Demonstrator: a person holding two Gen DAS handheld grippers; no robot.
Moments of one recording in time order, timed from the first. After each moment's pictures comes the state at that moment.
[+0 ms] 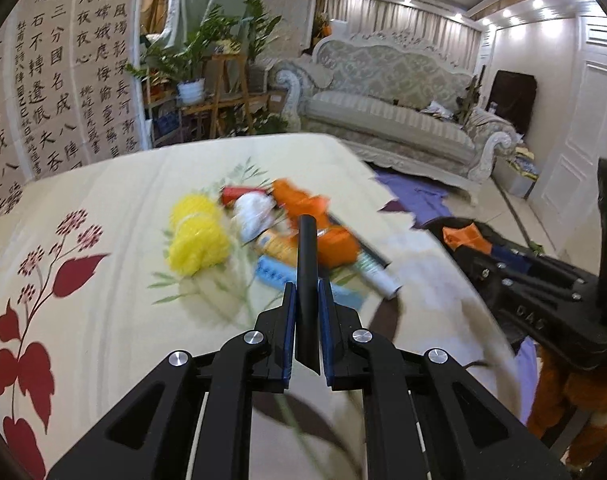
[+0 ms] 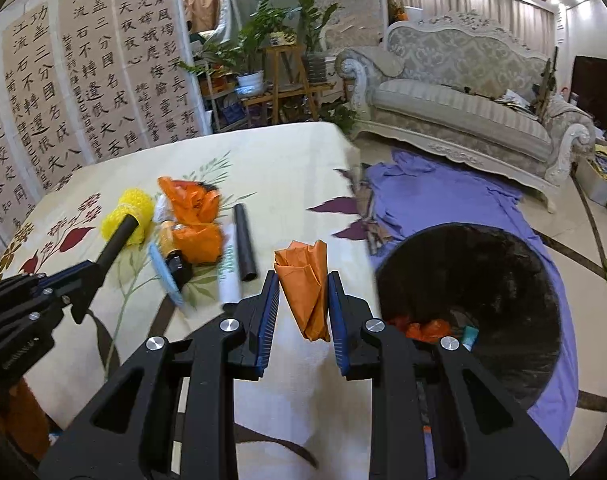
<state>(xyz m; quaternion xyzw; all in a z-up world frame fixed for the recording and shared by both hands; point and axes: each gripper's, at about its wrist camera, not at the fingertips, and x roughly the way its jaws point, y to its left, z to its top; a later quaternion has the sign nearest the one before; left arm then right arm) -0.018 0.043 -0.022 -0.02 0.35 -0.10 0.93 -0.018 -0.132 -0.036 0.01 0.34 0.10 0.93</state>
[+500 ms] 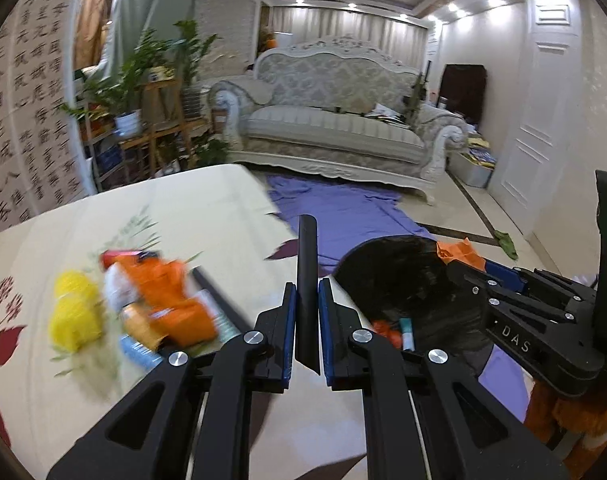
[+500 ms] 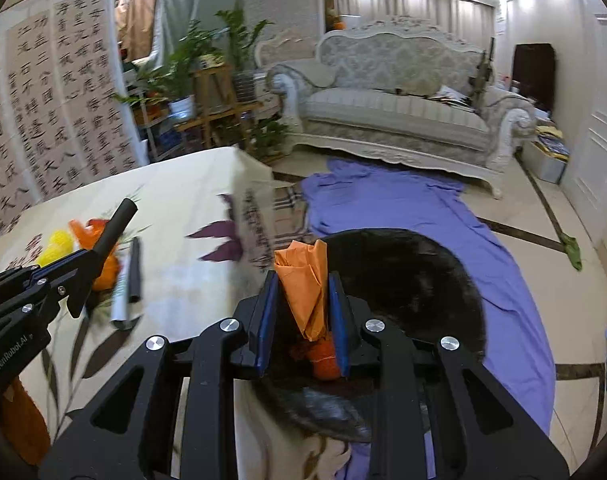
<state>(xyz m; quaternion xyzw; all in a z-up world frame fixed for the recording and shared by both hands) 0.027 -0.053 -0.014 0.02 0.32 -0.19 0.93 -0.012 -0.222 -0.032 0.03 0.32 -0.01 0.95</state>
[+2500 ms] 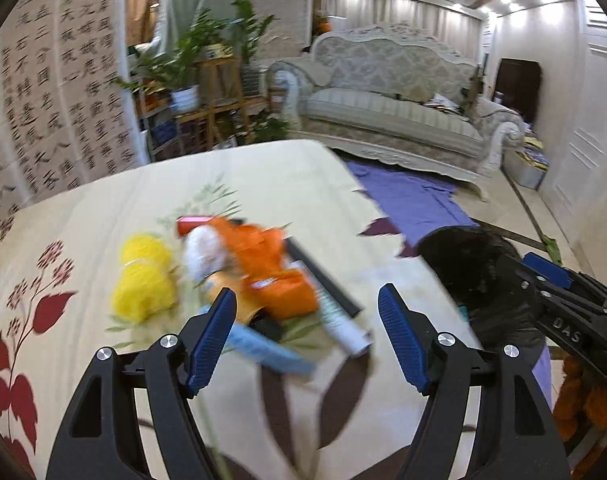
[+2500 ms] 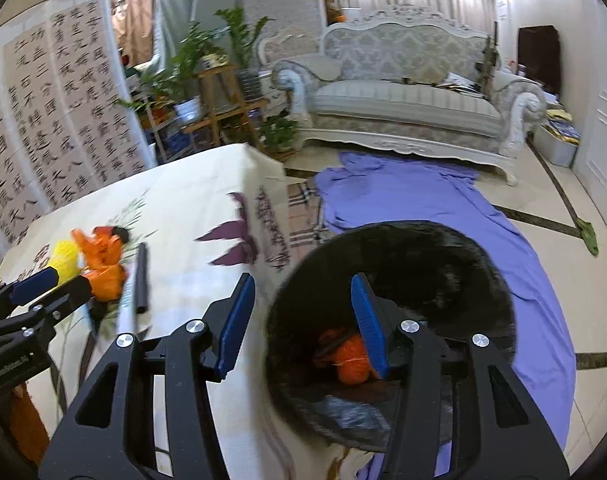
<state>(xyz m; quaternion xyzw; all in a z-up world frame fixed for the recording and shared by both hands) 0.024 0.001 -0.028 0.01 0.36 -0.07 0.93 -0.001 -0.194 -0.043 0.06 0.33 0.04 0.94</state>
